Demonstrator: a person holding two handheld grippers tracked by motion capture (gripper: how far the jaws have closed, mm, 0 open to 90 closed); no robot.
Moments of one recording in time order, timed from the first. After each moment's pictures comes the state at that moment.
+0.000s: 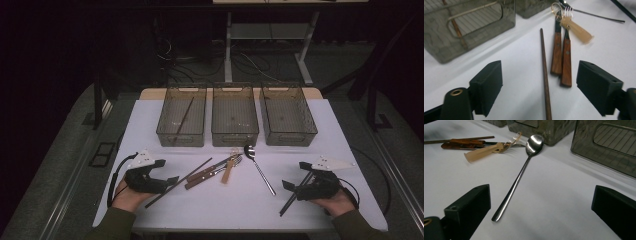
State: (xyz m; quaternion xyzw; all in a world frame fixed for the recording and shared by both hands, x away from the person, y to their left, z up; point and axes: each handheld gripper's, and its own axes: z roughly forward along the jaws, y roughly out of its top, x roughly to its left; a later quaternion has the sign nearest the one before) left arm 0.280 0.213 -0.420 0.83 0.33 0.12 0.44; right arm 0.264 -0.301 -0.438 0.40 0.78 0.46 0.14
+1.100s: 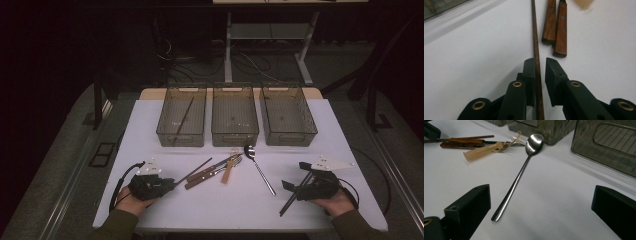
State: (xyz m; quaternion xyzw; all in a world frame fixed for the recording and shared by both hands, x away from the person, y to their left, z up) left arm 0.274 0.206 -0.441 0.87 0.32 0.07 0.38; right arm 0.264 -0.300 -0.439 0.40 0.79 0.45 0.14
